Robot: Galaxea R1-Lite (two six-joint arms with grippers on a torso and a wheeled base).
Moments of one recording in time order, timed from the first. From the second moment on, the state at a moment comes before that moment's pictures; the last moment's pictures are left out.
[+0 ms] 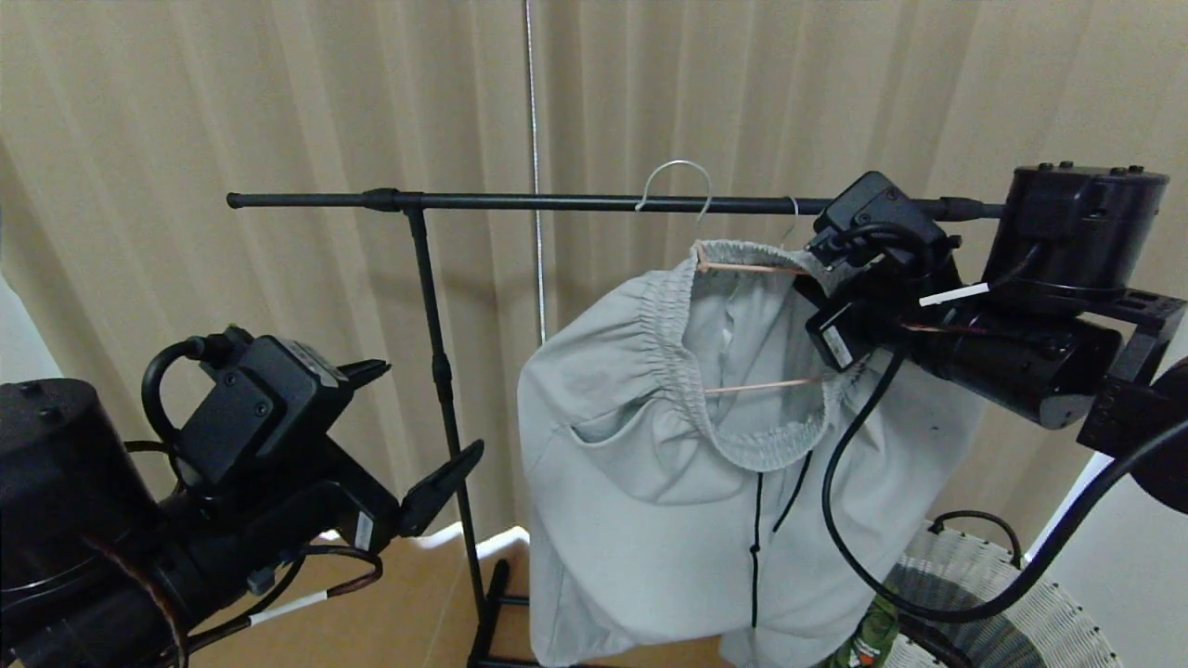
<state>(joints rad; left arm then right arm) -0.53 1.41 -0.36 -0.96 0.03 0.42 0.47 1.66 -0.98 -0.55 -0.22 -0.54</state>
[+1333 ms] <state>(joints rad) -0.32 1.53 -0.34 -0.98 -0.12 0.44 0.58 1.53 -0.97 -0.55 -0.15 -0.30</state>
